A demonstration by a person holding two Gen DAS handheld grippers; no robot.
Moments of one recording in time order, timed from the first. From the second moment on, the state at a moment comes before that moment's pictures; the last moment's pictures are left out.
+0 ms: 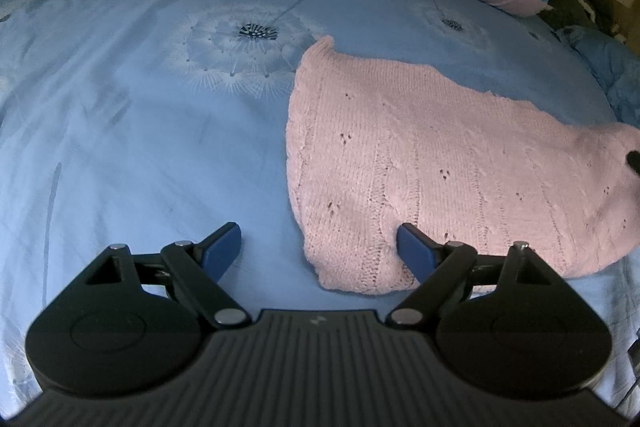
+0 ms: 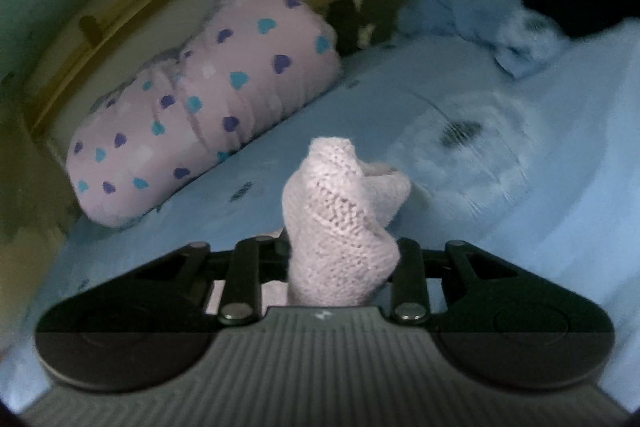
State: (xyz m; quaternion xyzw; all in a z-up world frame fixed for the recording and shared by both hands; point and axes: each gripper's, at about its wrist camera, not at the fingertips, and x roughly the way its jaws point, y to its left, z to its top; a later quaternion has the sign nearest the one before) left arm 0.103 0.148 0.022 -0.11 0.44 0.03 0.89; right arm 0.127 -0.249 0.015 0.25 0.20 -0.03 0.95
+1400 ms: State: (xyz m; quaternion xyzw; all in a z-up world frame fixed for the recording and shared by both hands) left arm 0.211 0.149 0.028 -0.05 0.41 0.05 0.91; right arm 0.228 -0.303 0.014 0.13 0.34 -0.01 0.93
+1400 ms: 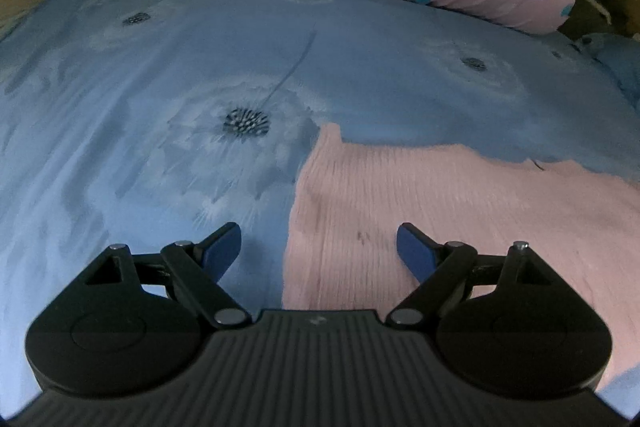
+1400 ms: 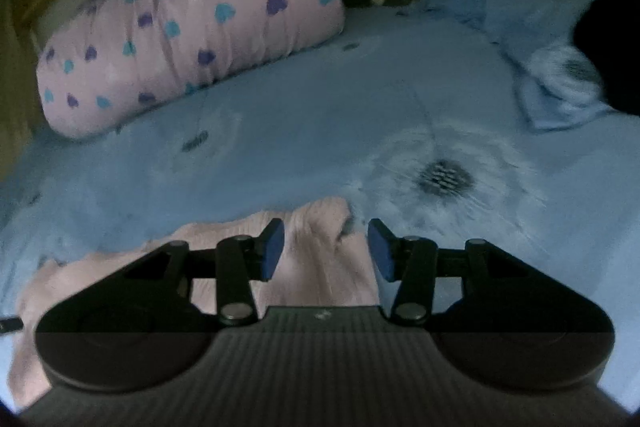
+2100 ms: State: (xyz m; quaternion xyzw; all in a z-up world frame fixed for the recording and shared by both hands) left arm 0.214 0.140 0.035 -0.02 0.39 0.08 0.92; right arm 0.218 -0.305 0.007 0.14 0.33 -0.04 0.93
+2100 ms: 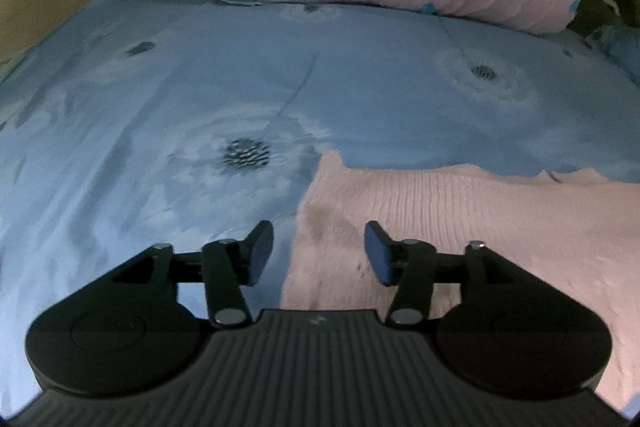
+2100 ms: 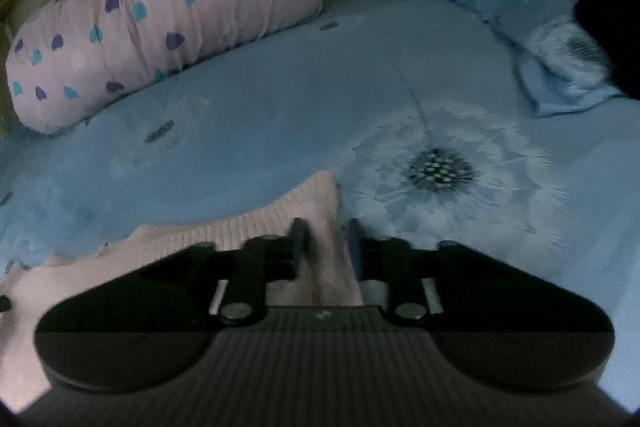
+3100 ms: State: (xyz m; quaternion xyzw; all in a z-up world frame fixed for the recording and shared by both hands) left arm 0.106 0.157 0.018 -0.11 0.43 0.06 0.89; right arm 0.073 -0.294 -0.024 0.32 0.30 -0.06 0.90
